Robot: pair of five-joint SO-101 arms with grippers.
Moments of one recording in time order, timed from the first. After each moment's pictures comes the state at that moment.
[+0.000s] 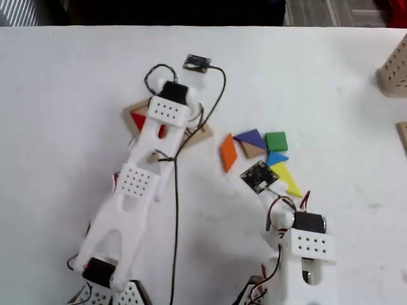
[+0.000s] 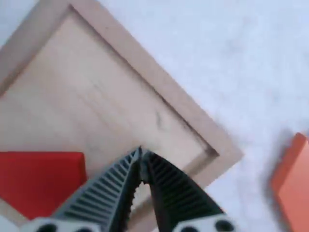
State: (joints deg) left arm 14.1 82.3 -94.5 101.6 5.4; right arm 4.6 -58.6 79.6 63.9 48.3
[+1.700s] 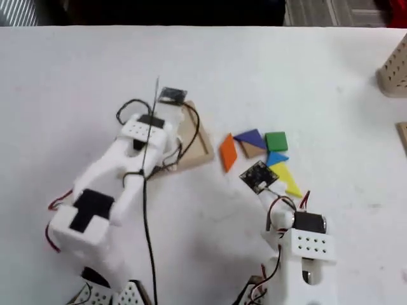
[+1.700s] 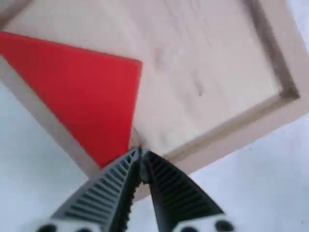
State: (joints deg) left arm 12.3 15.2 20.9 58.9 6.4; right arm 4.6 -58.6 79.6 63.9 48.8
